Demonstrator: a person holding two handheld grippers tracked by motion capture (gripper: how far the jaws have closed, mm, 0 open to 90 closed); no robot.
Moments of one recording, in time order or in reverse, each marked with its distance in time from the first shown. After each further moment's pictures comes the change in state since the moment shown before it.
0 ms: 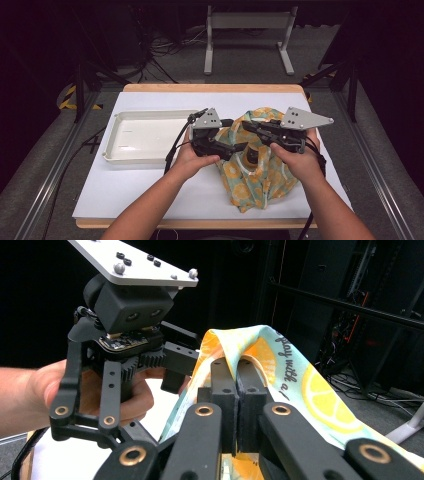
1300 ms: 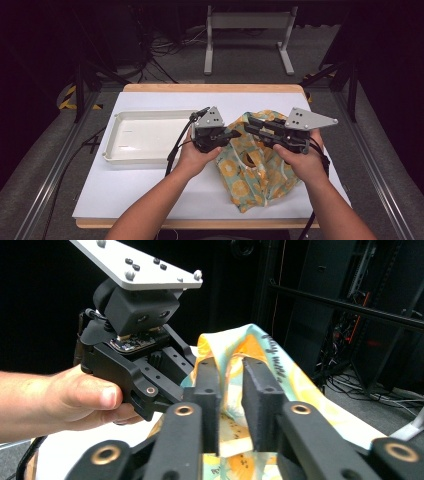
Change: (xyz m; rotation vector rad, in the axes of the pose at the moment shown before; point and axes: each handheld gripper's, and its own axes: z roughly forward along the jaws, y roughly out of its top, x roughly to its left) left arm 0.002 0.000 0.002 0.014 0.034 0.017; right arm -0.003 -0.002 -0.008 -0.018 0.005 0.009
